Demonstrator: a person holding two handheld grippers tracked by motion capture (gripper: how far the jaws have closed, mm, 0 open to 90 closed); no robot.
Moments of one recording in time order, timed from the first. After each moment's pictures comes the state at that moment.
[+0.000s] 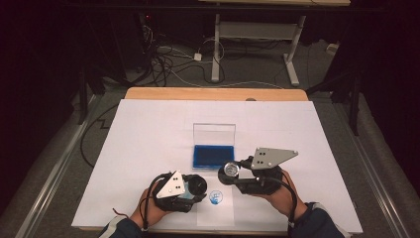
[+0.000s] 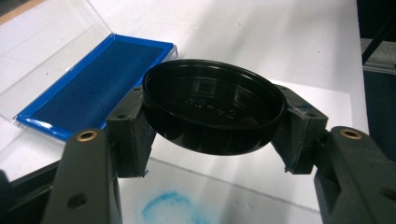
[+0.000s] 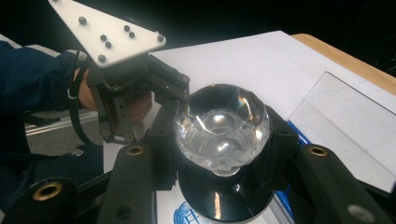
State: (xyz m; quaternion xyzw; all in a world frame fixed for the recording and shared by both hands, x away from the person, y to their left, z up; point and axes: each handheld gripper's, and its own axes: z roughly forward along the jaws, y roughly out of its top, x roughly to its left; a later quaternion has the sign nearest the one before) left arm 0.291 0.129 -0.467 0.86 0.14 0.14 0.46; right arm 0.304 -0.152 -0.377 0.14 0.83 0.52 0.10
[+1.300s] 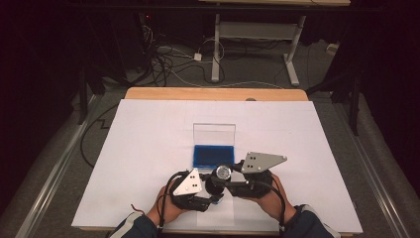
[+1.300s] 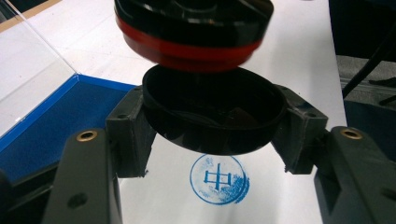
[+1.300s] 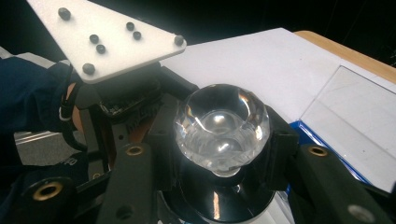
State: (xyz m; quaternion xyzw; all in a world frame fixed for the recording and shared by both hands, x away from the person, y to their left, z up) left arm 0.297 0.091 -0.463 0.85 0.12 0.12 0.49; right arm 0.303 -0.134 -0.395 0.16 0.83 0.53 0.10
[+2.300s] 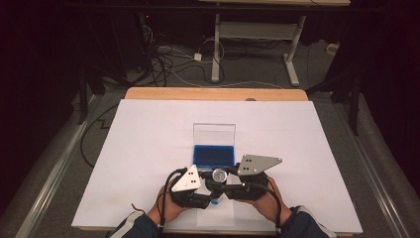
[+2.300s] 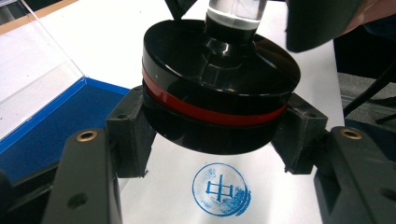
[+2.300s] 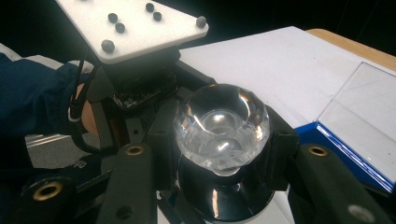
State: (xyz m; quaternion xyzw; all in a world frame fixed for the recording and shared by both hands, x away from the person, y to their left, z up) left arm 0.299 0.092 -0.461 0.84 0.14 0.11 0.51; right arm 0.301 -0.126 -0.403 0.16 0.83 0.54 0.09
